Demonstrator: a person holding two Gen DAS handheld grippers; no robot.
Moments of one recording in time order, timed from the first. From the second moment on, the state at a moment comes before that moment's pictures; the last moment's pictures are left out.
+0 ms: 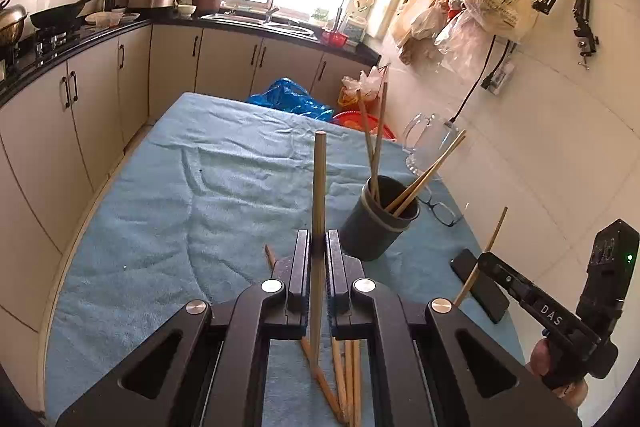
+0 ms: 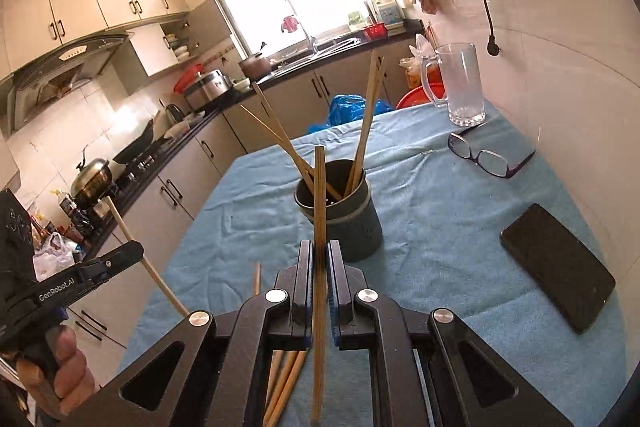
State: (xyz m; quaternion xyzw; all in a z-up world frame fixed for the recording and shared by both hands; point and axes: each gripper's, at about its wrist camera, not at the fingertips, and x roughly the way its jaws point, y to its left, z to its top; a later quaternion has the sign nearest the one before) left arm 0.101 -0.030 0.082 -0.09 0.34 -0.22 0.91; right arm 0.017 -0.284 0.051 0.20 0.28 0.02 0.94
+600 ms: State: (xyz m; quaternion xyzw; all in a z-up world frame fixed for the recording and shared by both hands) left arm 0.097 -0.032 0.091 -0.09 0.33 -0.23 0.91; right arm 0.005 -0.295 0.065 0.21 0.26 0.01 0.94
